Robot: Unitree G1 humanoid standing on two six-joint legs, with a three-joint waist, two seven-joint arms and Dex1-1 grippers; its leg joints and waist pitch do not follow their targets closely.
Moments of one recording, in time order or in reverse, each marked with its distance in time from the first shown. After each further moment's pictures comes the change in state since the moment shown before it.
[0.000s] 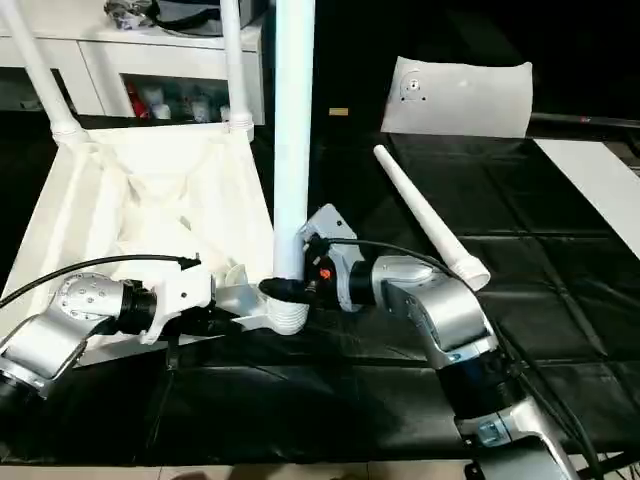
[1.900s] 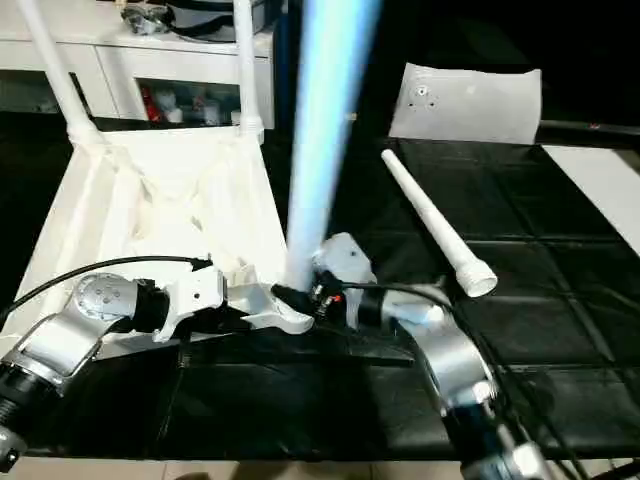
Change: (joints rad) left arm -0.039 -0.029 -0.032 0.066 0.047 -0.071 0.000; right arm 0.153 -0.010 0.023 0.079 -0.140 -0.503 0.049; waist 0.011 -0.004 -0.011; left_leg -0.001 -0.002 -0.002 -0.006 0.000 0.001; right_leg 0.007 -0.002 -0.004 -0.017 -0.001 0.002
